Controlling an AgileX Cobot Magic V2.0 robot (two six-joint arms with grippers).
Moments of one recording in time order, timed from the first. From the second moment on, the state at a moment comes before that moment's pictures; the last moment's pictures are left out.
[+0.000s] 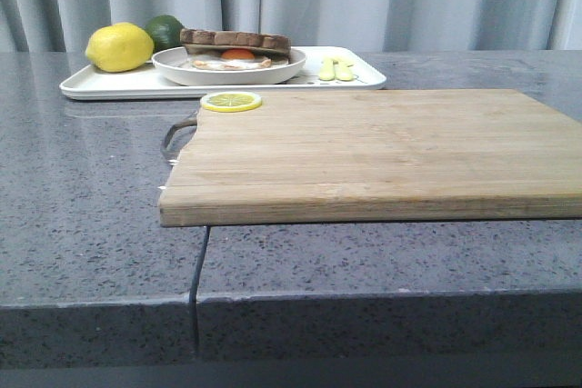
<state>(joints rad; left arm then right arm) -0.23 0.45 -0.40 -0.04 0.15 -0.09 0.16 0.43 -0.47 0.13 0.27 -0.17</state>
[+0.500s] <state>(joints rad) -0.23 0.45 -0.40 -0.03 0.15 -0.09 0.16 0.43 -0.47 0.13 0.27 -0.17</state>
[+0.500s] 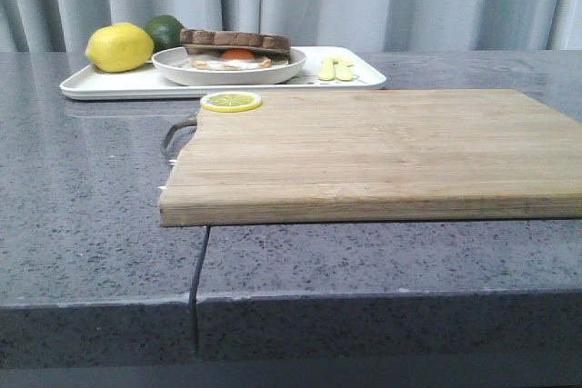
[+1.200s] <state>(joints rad) -0.23 0.41 -0.35 -0.02 0.14 -0.09 0.16 0.43 -0.47 0.13 0.27 -0.17</state>
